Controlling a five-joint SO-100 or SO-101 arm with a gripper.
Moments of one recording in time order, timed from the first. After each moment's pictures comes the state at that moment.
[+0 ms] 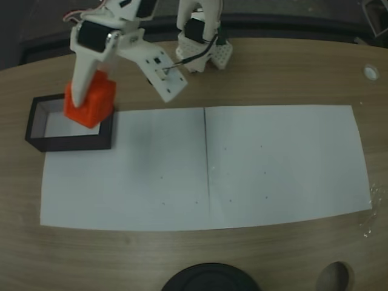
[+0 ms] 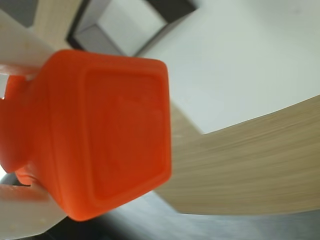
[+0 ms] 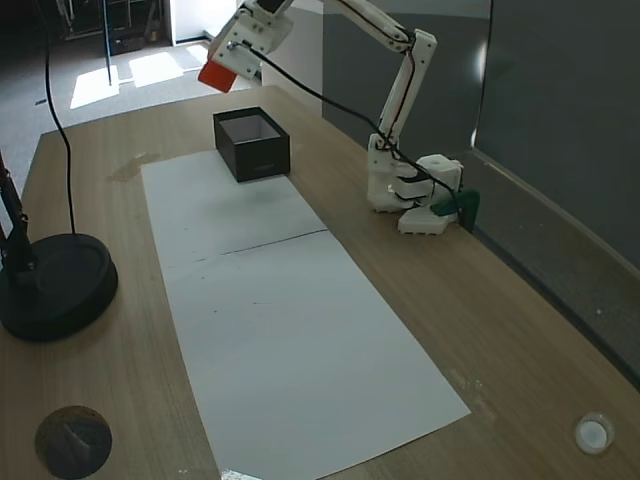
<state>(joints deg) 41.6 110.1 67.4 87.5 -13.8</state>
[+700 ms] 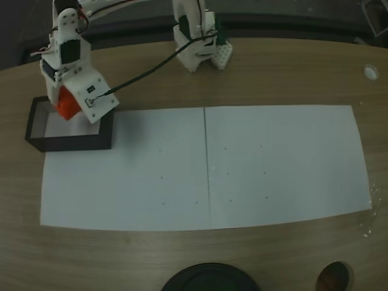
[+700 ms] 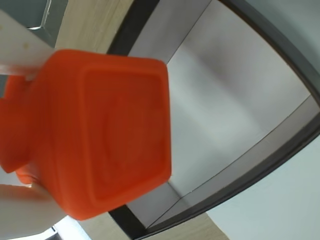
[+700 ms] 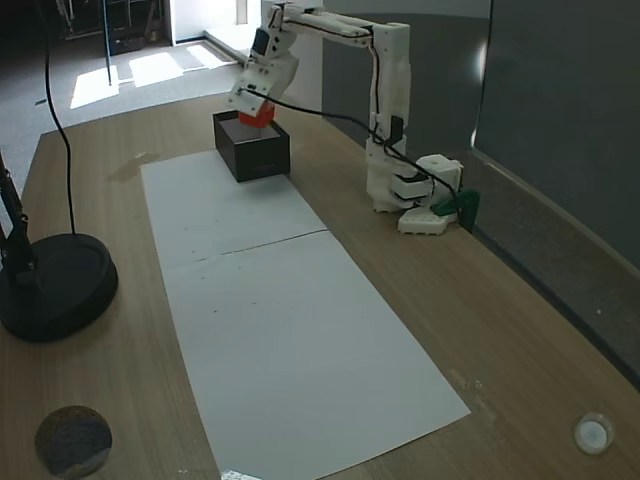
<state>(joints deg) 62.1 89.4 79.5 75.6 -19.9</state>
